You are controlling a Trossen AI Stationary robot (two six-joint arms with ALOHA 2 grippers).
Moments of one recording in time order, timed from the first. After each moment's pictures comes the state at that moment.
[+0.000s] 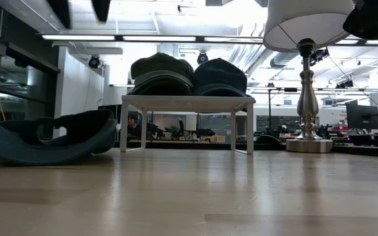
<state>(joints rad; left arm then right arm) -0.51 1.84 1.79 -1.51 -0.33 -1.78 0.57 0.80 0.84 -0.90 0.39 0.78</state>
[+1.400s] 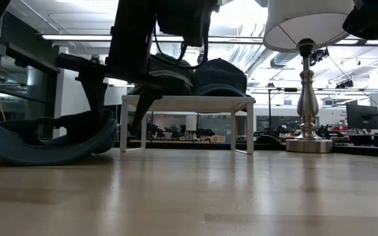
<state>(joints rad) -0.18 2.03 1.58 -1.27 -0.17 -1.86 0.57 0.80 0.84 -0.90 0.39 0.79</state>
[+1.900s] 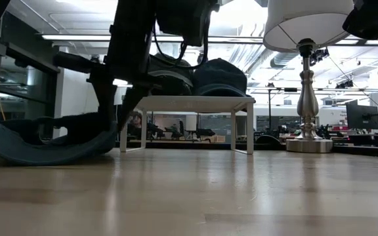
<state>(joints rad) -0.18 2.03 1.58 -1.27 -0.14 -1.86 0.57 0.80 0.84 -0.90 0.39 0.78</state>
